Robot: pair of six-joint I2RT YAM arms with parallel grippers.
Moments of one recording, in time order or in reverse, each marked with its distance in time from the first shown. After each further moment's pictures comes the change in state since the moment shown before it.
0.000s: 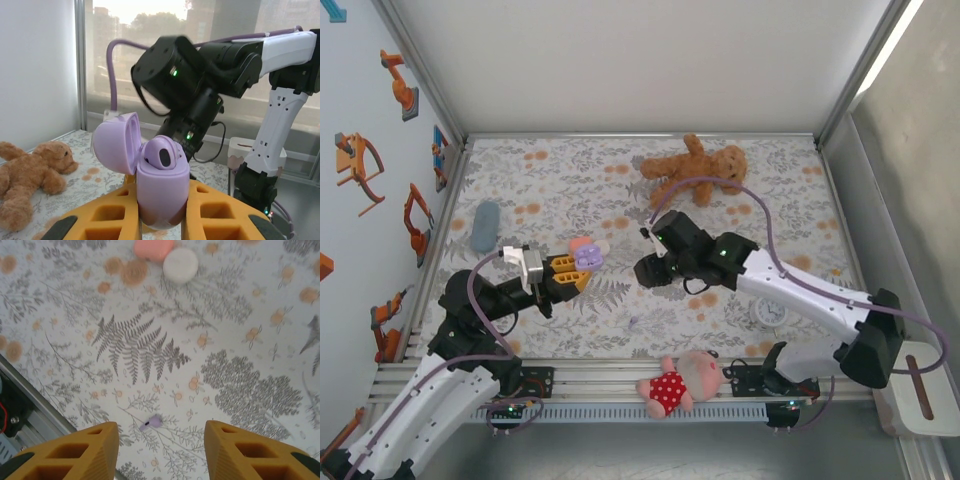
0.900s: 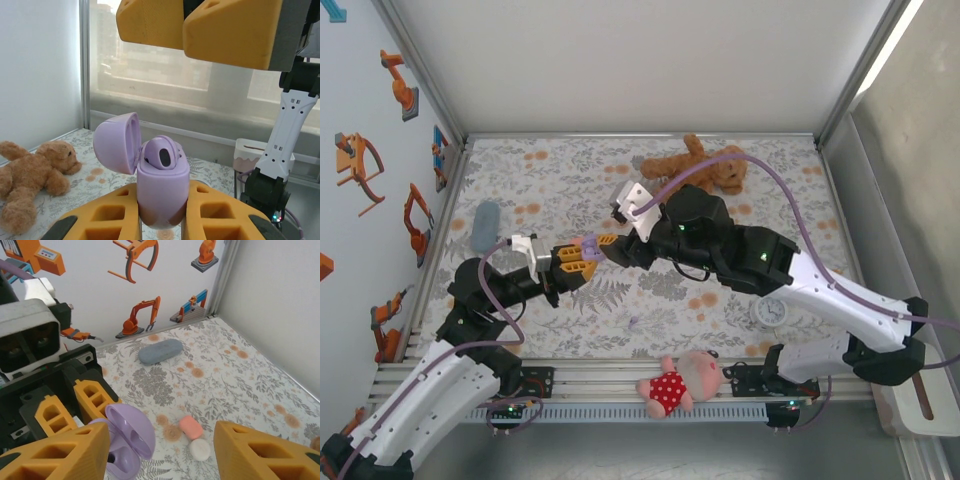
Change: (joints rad) left arm 0.002 0.119 0.017 0.093 0.006 -0.001; right arm 0.214 -0.067 0.418 0.126 0.167 -0.503
